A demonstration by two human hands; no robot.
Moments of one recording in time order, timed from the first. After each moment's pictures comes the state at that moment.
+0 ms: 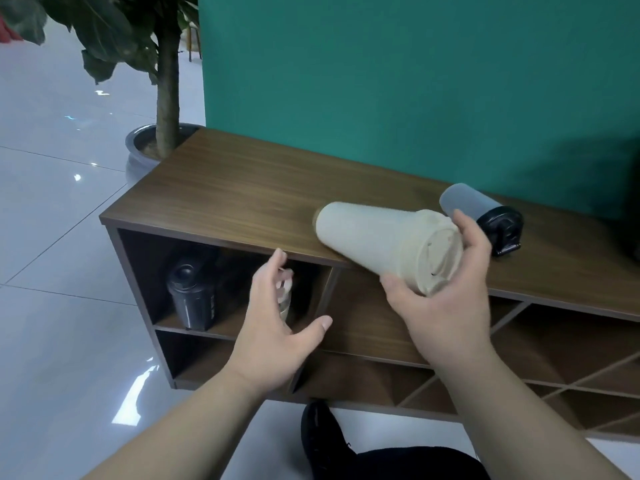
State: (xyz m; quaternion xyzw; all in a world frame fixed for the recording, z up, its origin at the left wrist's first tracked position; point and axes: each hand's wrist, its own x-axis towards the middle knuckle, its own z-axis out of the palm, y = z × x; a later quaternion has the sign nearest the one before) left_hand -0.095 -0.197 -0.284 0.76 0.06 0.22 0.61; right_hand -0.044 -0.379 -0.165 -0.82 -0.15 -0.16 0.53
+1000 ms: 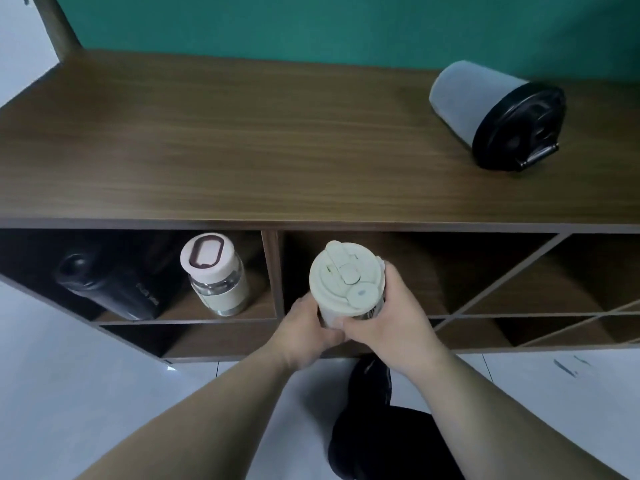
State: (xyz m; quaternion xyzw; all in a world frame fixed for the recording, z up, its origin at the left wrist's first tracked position) left_hand 0.020 -0.273 -0.428 0.84 0.05 -0.10 0.53; right_hand 0.034 -0.428 -0.330 -0.83 -0.07 0.14 0.53
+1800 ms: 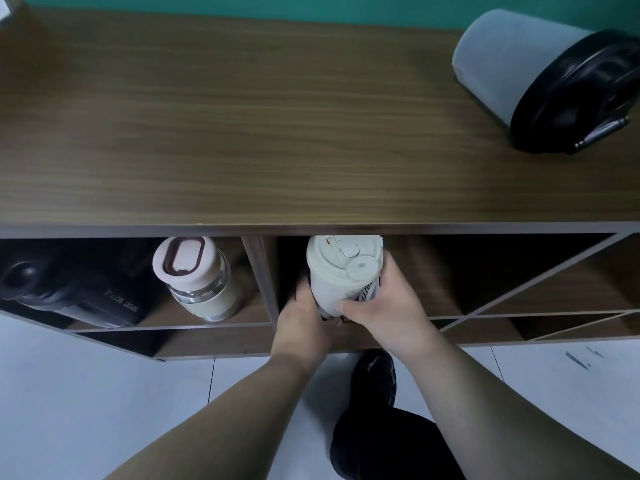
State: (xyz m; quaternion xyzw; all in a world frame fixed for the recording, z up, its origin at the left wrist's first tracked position) left_hand 0.042 -0.287 -0.453 0.85 0.24 -0.04 0.47; right_hand 0.085 -0.415 -0.390 -0.78 -0.02 0.17 0.61
